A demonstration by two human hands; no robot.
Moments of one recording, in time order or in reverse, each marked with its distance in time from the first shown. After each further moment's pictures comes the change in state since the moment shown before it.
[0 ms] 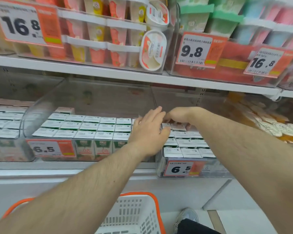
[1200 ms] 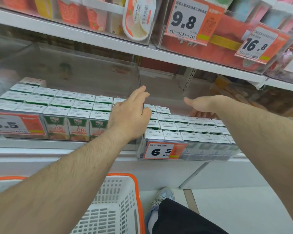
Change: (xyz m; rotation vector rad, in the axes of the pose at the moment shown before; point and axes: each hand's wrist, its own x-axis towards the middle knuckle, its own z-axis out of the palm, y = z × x) left_hand -0.003 0.002 0.017 -0.065 0.111 -0.070; right_hand -0.003 0.108 -0.037 -0.162 -0.024 0.294
